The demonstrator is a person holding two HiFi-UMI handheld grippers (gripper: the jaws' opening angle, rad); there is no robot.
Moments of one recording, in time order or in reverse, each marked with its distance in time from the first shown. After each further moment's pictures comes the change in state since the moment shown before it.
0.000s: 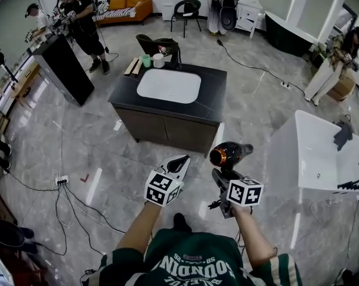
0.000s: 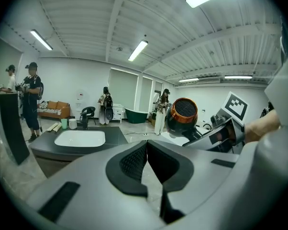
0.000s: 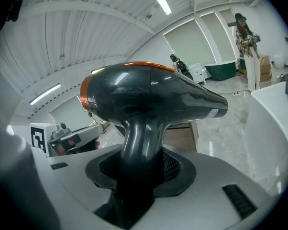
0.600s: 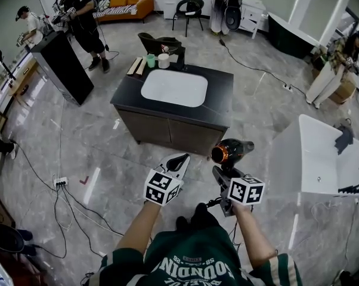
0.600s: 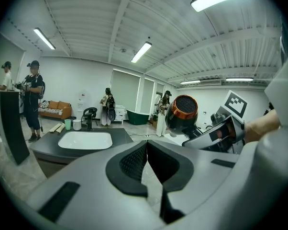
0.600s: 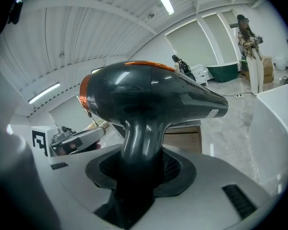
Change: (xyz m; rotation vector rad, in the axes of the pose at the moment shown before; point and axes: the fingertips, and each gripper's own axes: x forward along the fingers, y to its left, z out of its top) left arm -0.001 0.072 -0.002 -0.010 -0.022 0.004; right arm 0.062 0.026 0.025 -0.014 -0.011 -0.003
